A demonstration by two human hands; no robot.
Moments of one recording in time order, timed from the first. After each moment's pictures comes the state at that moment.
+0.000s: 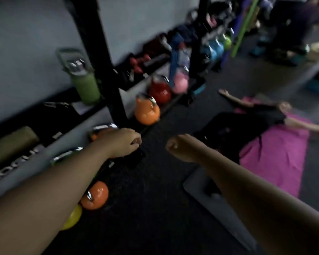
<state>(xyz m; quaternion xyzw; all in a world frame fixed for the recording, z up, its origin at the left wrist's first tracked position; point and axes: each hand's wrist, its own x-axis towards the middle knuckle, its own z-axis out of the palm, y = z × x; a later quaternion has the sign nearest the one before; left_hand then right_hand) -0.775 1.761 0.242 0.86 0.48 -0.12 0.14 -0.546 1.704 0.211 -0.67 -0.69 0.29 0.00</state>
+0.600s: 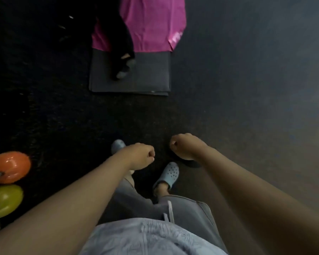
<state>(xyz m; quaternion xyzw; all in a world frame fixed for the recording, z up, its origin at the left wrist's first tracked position) -0.538 1.297 -0.033 0.77 0.20 -0.52 0.31 -0.418 1.146 -0.052 -0.79 -0.28 0.54 0.00</state>
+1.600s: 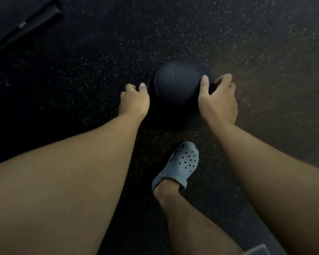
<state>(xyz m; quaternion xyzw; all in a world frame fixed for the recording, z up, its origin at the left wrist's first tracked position) -0.423 1.103 -0.527 0.76 0.37 -0.39 0.36 -0.447 0.921 -0.509 -0.89 0.34 0.19 0.24</state>
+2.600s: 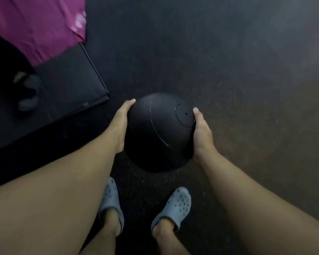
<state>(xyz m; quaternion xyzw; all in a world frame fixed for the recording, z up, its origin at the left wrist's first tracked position) -0.347 1.169 -0.329 0.50 0.46 -0.31 0.66 -0.373 0.966 -0.346 -0.59 0.45 0.18 0.65</state>
